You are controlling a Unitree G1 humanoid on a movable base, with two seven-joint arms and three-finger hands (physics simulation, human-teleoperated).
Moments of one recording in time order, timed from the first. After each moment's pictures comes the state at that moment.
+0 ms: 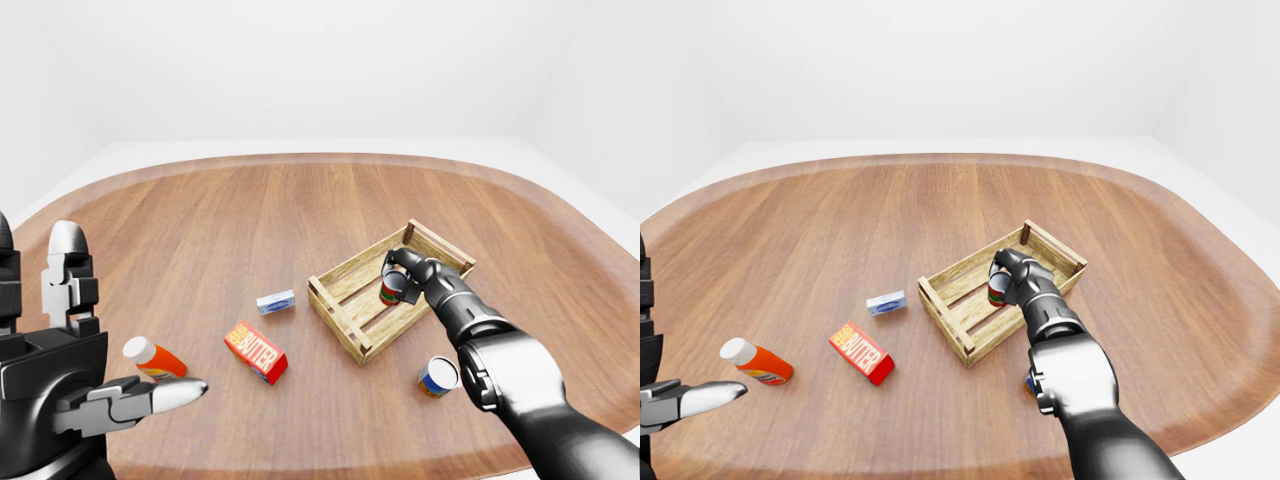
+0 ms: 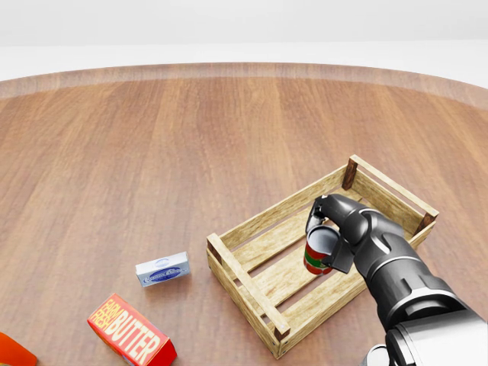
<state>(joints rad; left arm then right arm) 0.29 -0.10 0.51 -0.96 -0.41 0.09 -0.27 -0.97 -0.22 0.02 1.37 -0.88 0.09 0.21</state>
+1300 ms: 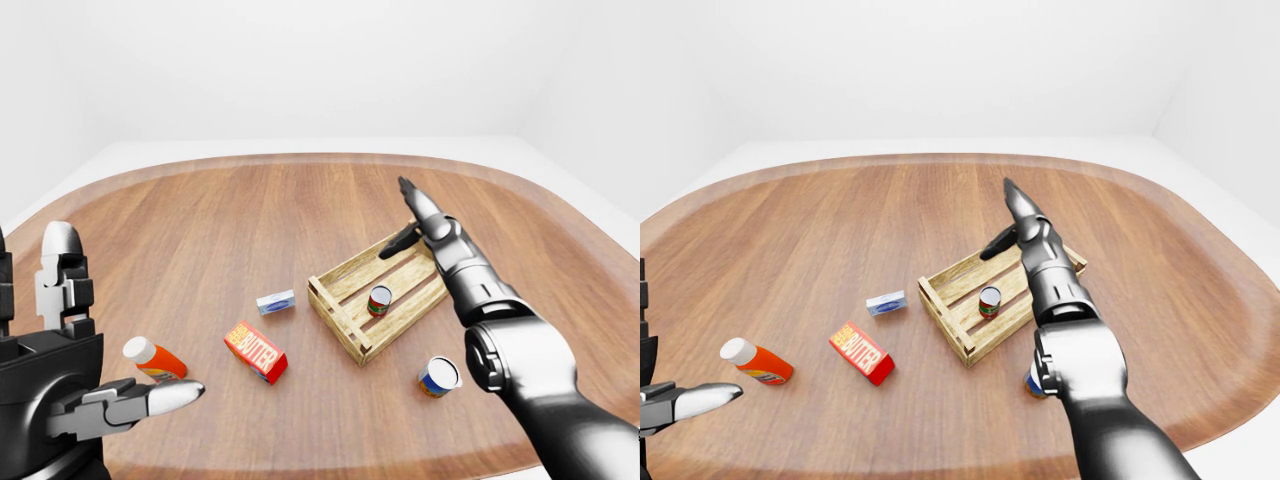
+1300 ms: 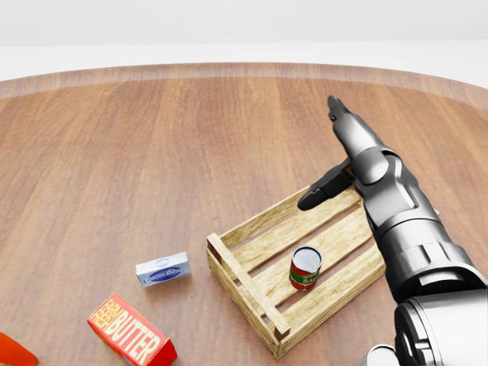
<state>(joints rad) 0.29 -0.10 0.52 -0.97 -0.42 0.09 -0.27 -1.07 -0.26 -0.06 1.18 -0.59 0.09 0.09</state>
